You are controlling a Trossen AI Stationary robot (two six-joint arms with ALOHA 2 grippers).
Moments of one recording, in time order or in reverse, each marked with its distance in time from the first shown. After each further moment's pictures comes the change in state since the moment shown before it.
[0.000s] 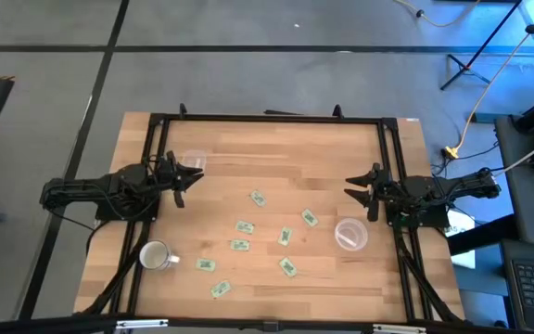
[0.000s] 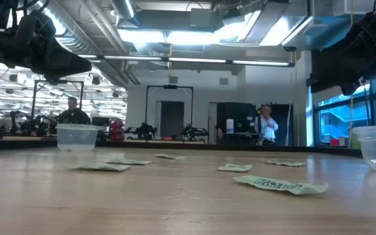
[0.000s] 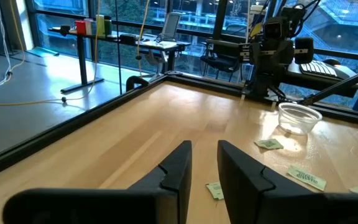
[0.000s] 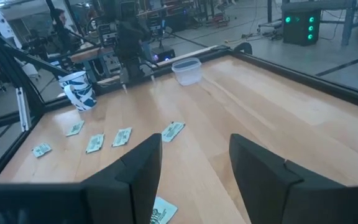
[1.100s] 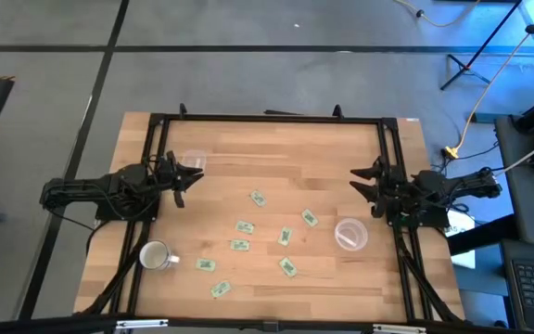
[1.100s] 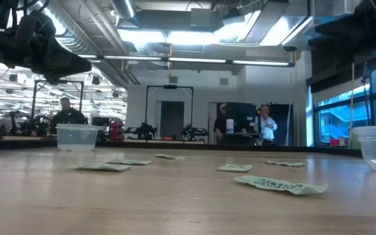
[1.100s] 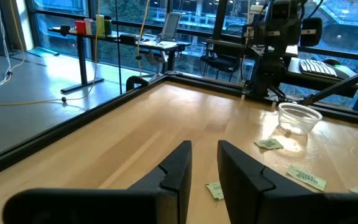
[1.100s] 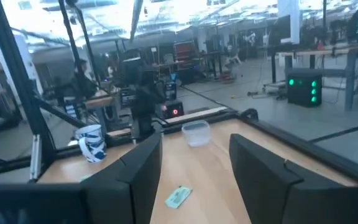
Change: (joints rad) left arm 0.000 0.000 0.000 0.000 0.000 0.000; right arm 0.000 0.028 0.034 0.263 -0.001 -0.194
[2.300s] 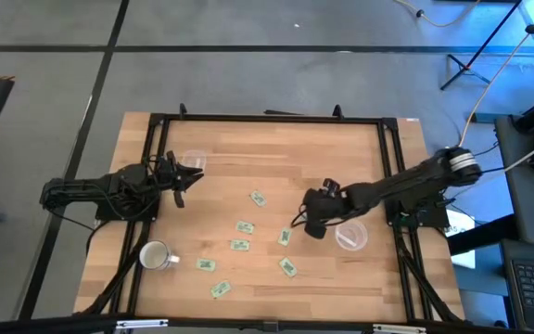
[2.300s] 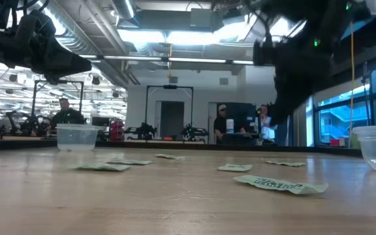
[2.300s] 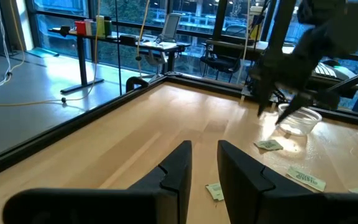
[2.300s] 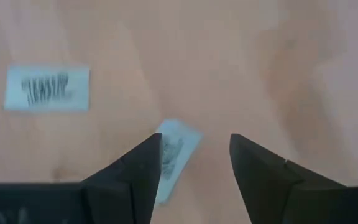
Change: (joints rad) left arm 0.000 0.000 0.000 0.005 0.000 0.000; right arm 0.000 1.522 0.757 -0.557 -0.129 0.426
